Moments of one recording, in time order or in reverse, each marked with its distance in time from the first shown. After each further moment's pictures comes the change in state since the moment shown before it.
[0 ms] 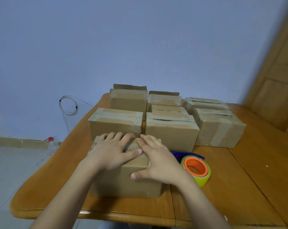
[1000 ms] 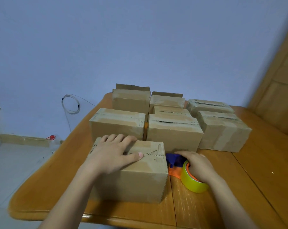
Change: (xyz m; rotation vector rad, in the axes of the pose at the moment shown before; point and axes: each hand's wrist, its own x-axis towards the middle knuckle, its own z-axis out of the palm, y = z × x) left_hand -0.003 0.002 -0.007 -0.082 -0.036 -0.021; right_hand -0.017 0.138 0.015 -0.159 0.079 0.237
